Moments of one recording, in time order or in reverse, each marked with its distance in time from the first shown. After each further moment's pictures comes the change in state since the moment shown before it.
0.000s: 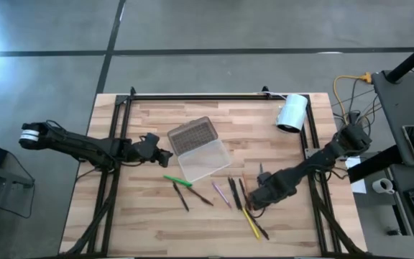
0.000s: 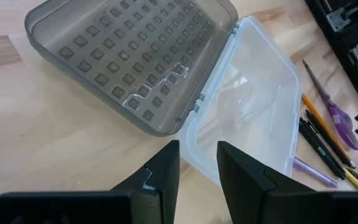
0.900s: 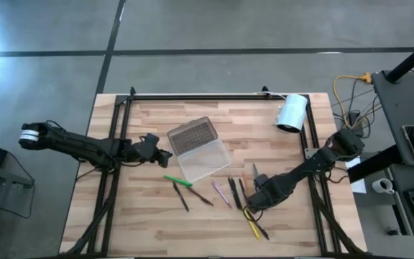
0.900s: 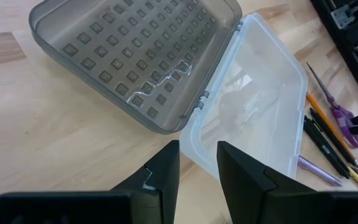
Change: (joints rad) left arm 0.000 0.000 -0.006 -0.003 0.001 -0.001; right arm -0.008 0.132 0.018 -0.014 0.127 -0.068
